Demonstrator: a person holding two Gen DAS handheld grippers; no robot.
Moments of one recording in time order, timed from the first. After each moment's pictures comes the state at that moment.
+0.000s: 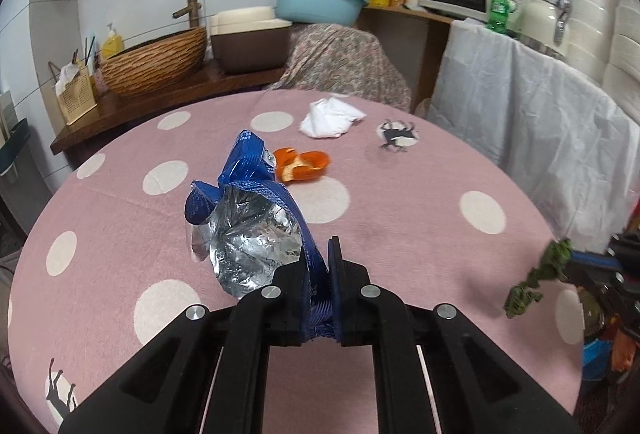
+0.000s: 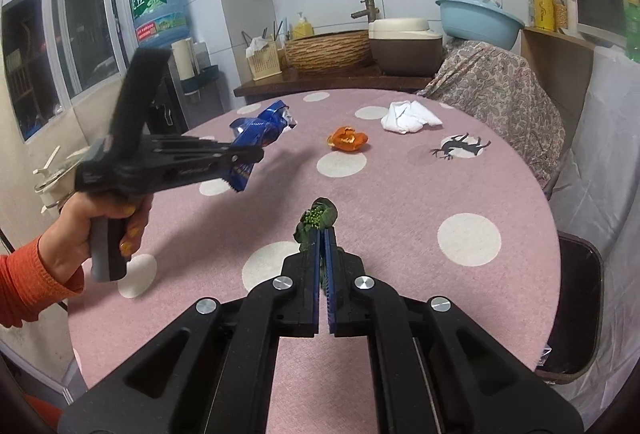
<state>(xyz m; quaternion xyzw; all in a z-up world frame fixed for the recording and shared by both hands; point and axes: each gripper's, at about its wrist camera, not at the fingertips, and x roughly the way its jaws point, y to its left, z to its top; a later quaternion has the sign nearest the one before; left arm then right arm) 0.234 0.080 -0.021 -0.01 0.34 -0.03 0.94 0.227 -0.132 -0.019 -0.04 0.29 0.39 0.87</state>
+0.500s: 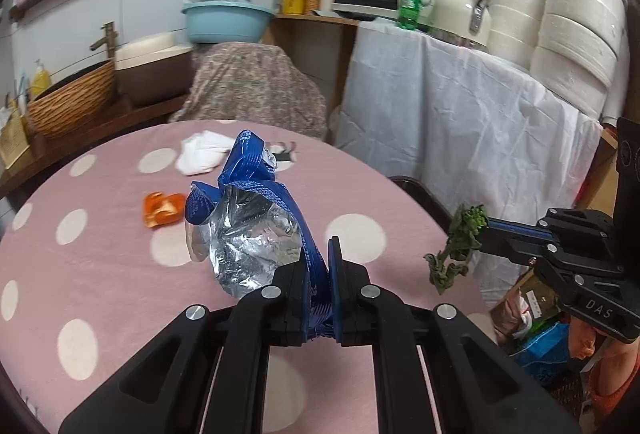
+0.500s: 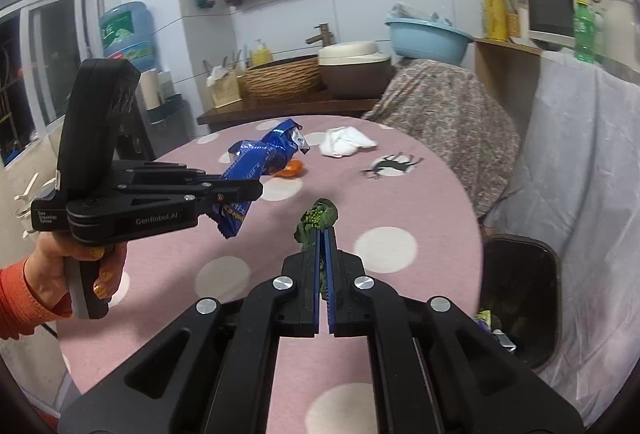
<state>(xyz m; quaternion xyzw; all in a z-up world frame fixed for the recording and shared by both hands) 0.252 -0.026 -0.001 0.01 0.33 -0.16 0.93 0.239 -0.203 0.002 -0.01 0.27 0.32 0.91</state>
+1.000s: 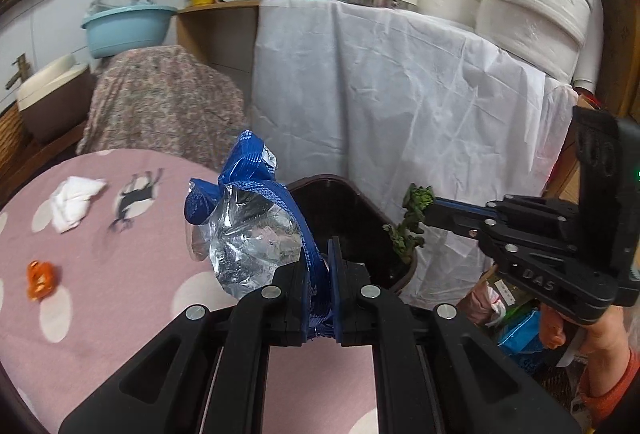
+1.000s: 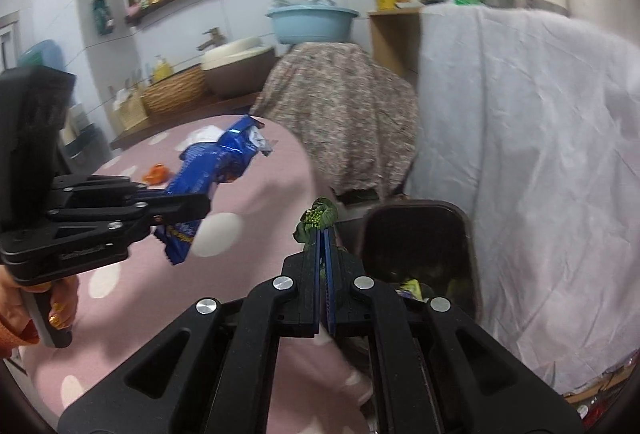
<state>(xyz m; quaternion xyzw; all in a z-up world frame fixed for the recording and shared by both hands) 0.307 -0.158 -0.015 0.05 0.35 -0.25 0.90 0.304 -0.332 -0.036 0.04 0.31 0.18 0.93</state>
